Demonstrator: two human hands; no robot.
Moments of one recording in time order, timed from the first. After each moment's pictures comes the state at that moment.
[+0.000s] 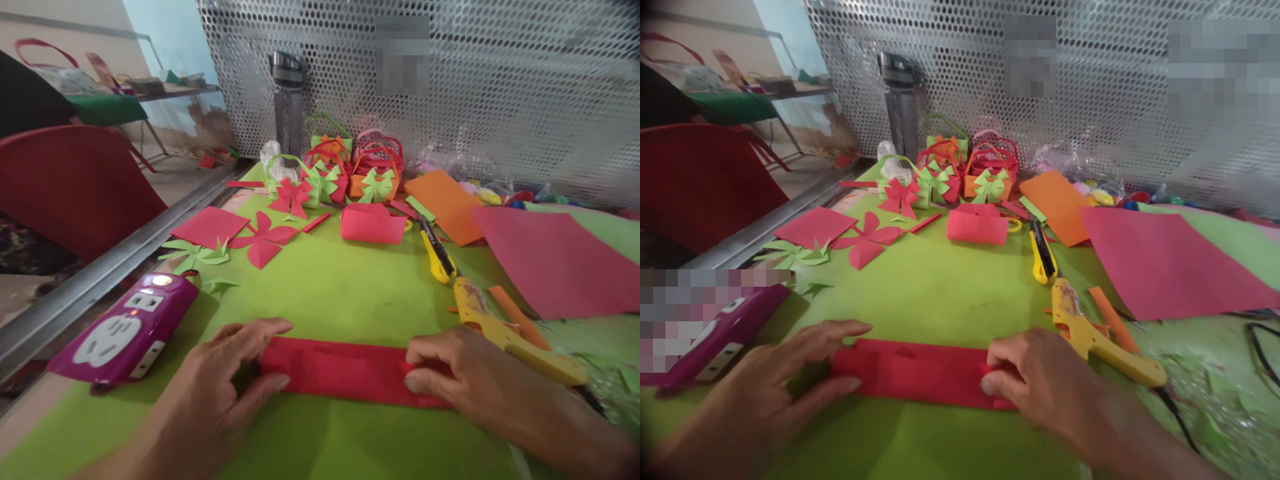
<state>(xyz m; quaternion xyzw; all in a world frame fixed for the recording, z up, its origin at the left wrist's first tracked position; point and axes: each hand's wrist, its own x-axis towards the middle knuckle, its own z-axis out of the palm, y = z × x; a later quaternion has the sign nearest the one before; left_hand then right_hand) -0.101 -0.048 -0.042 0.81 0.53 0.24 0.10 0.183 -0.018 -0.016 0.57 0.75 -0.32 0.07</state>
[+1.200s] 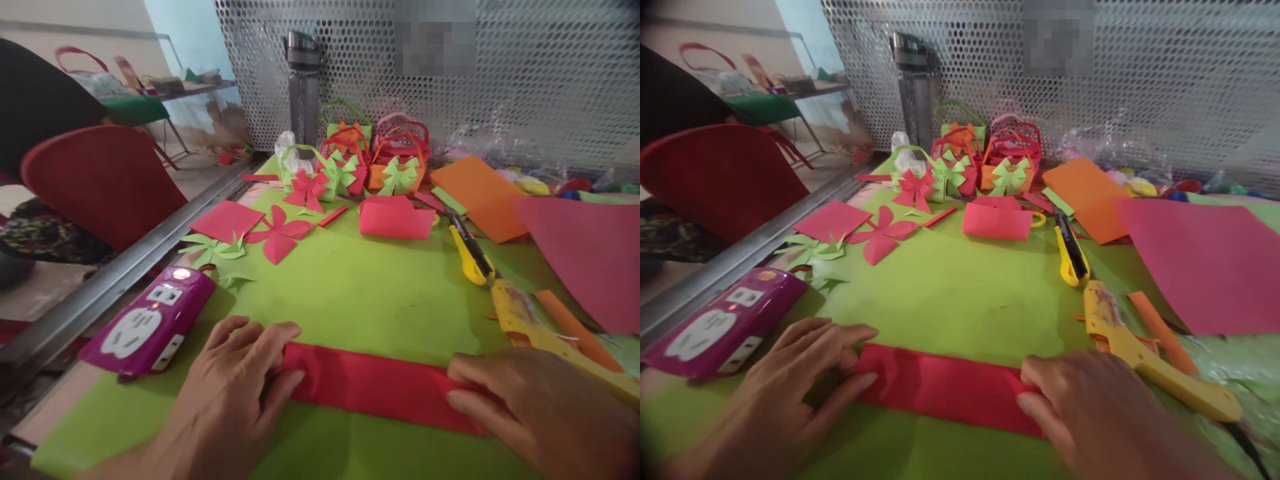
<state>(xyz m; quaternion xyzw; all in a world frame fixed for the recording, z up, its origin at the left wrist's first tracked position) -0.093 -0.055 -0.046 0.82 0.54 0.21 0.03 0.201 -0.033 -0.043 0.47 0.88 -0.08 0.00</state>
